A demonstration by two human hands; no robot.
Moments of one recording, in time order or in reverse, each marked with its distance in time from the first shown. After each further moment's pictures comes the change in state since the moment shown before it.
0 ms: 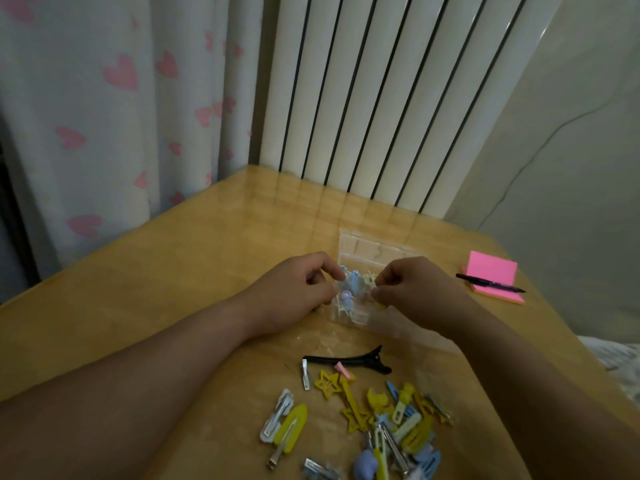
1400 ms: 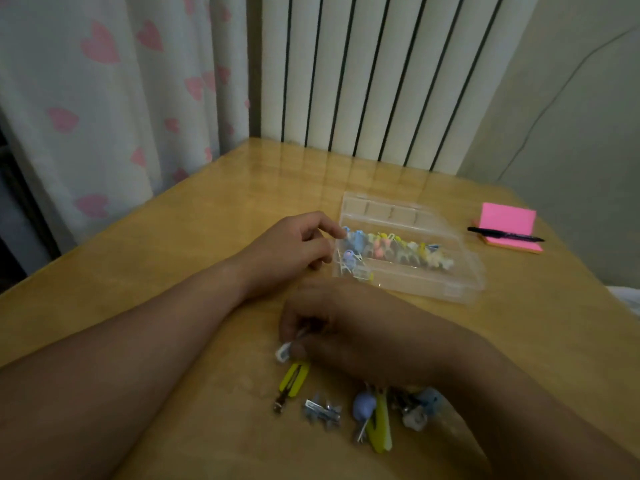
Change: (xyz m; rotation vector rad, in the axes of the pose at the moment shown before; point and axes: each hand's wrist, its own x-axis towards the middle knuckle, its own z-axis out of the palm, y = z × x) left_hand -0.003 0.006 0.002 -0.033 0.019 -0.052; right_hand -0.086 -0.040 0.041 -0.034 -0.349 -0.774
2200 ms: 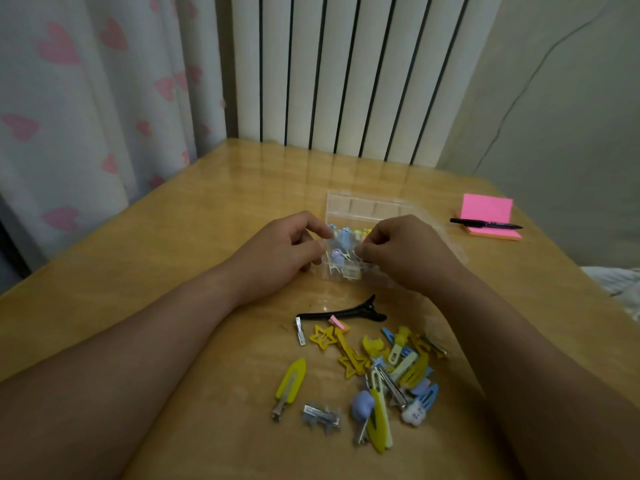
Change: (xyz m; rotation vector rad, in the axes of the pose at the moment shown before) left_hand 0.002 -0.002 -0.001 0.069 -0.011 0.051; right_hand 0.010 0.090 -0.032 -0.008 0.520 0.759
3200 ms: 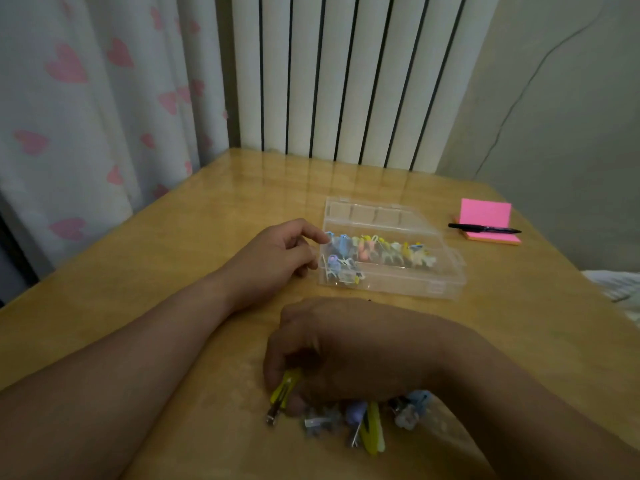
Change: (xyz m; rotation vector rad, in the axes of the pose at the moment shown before) left_hand -0.004 0.005 -0.001 -0.022 0.008 -0.064; right_hand -0.085 -0.064 -0.008 -0.115 -0.750 -0.735
